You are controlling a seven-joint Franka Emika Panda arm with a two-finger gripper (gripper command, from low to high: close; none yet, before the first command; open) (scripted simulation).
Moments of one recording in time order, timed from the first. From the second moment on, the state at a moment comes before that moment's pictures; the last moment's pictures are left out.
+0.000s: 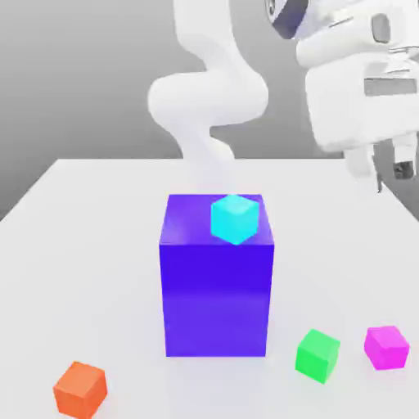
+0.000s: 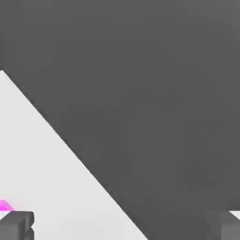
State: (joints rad) arm 0.40 -0.16 0.01 -2.40 0.11 2.56 0.08
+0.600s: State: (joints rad) arm 0.58 0.44 0.05 -2.44 -0.08 2.87 -0.20
